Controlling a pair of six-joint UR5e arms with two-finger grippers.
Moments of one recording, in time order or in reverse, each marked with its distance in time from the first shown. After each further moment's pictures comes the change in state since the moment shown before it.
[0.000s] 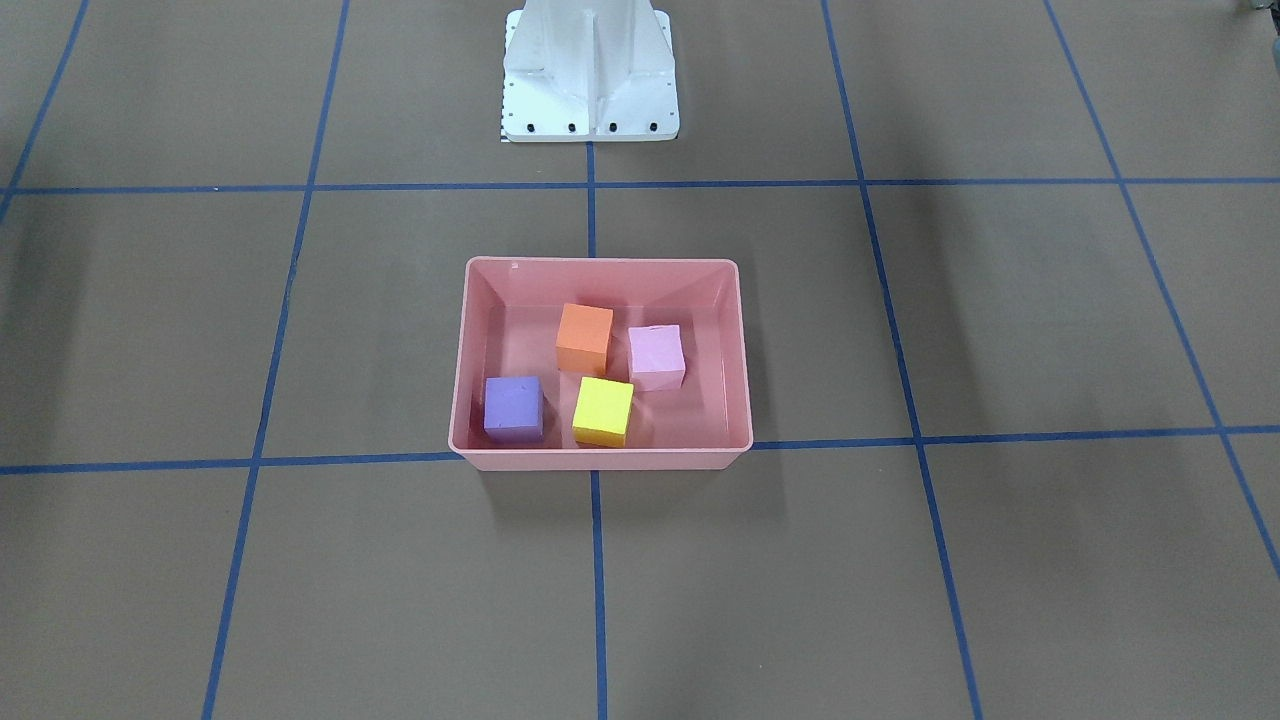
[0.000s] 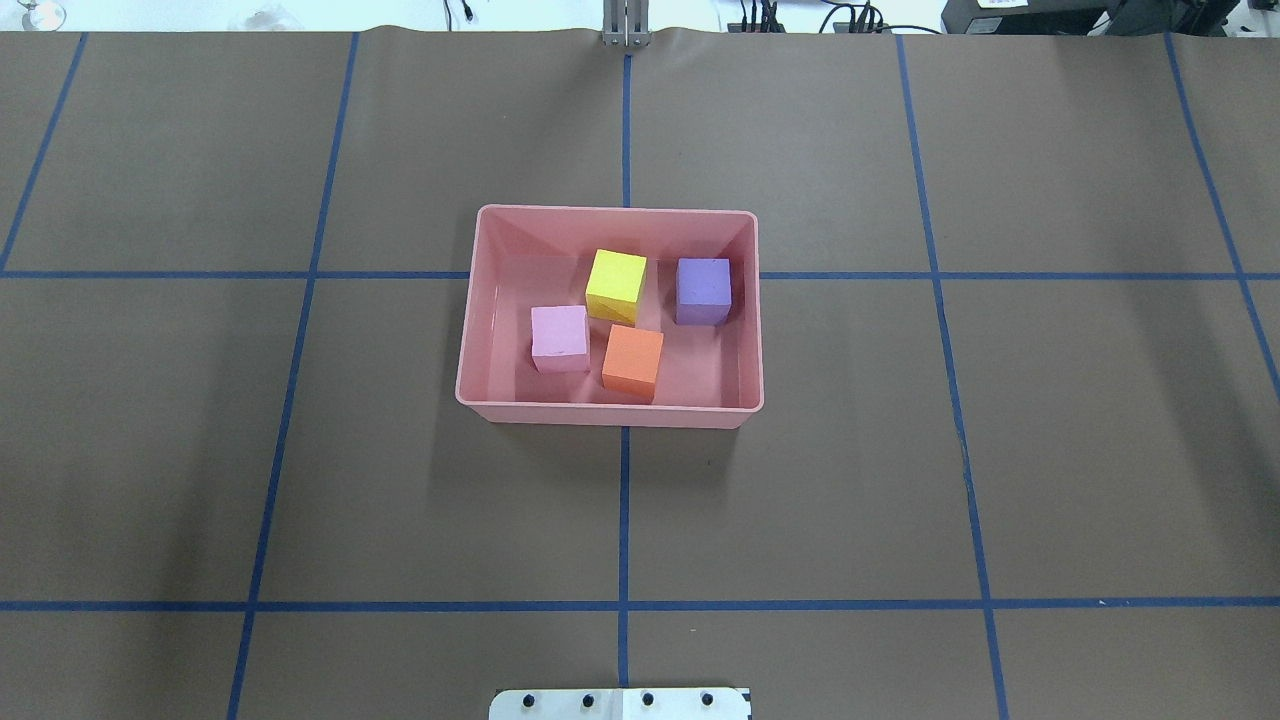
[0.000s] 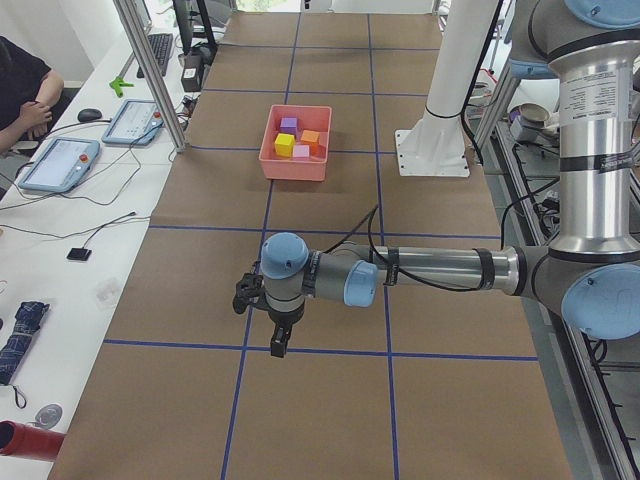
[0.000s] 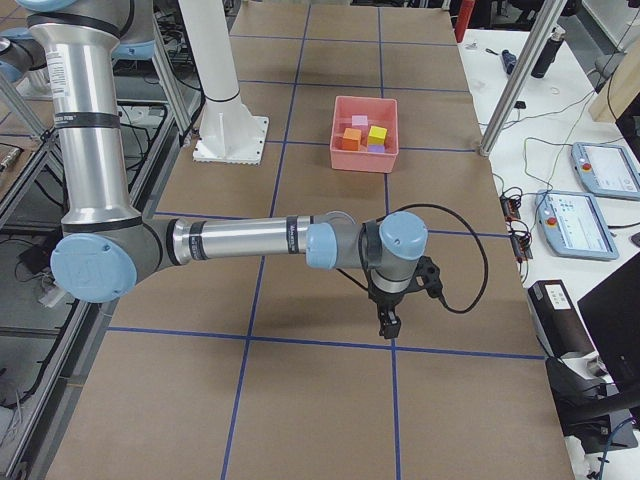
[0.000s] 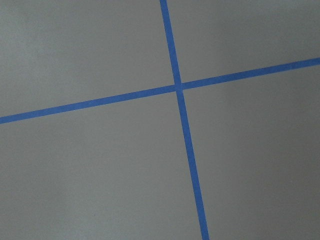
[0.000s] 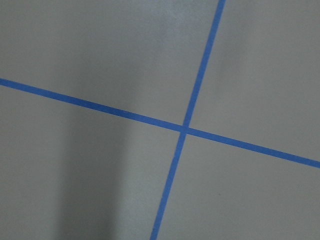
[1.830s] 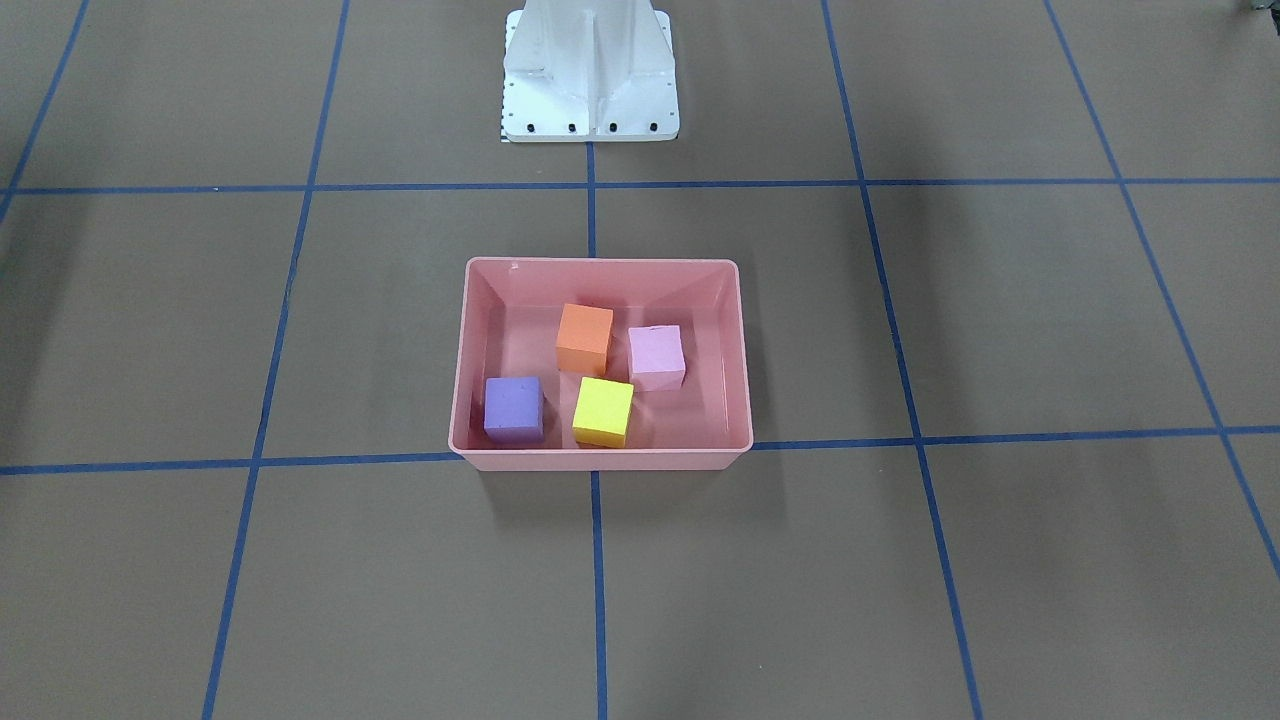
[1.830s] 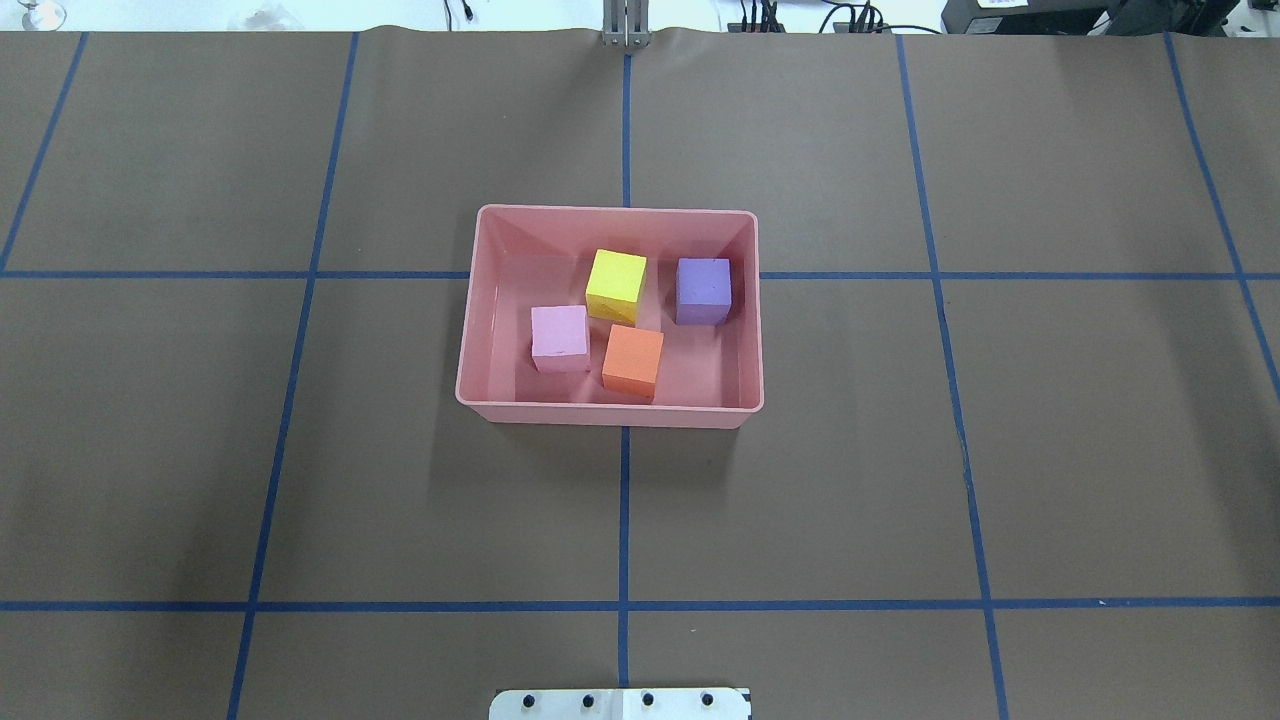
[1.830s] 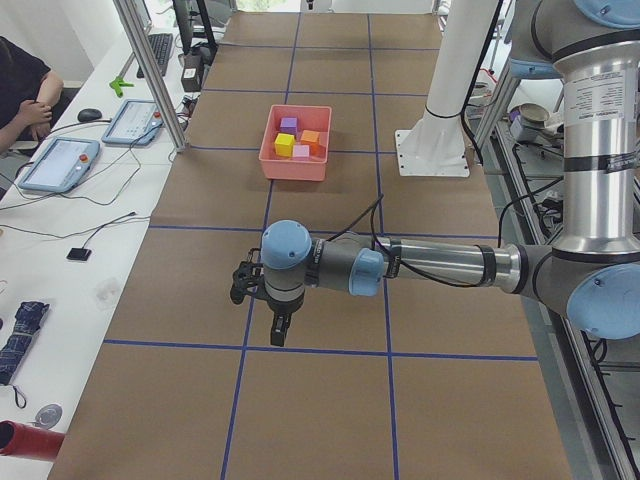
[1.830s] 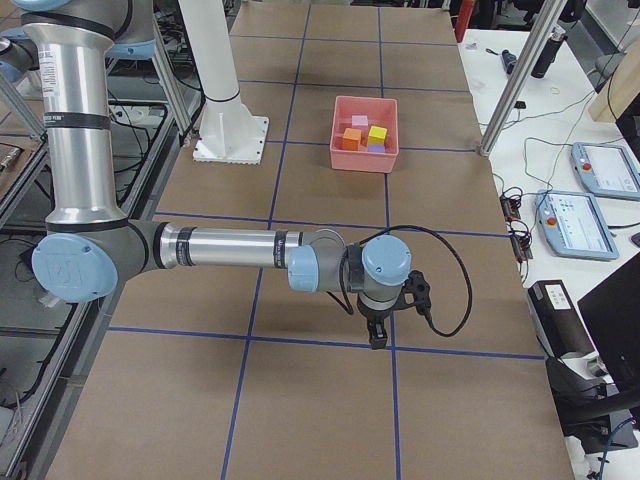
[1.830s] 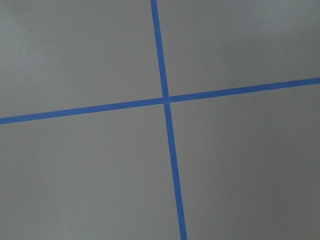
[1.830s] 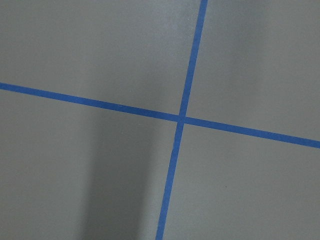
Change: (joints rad) left arm -0.053 -0.003 -0.064 0.061 -0.061 -0.014; right arm 0.019 -0.031 -0.016 0.065 0.078 0.076
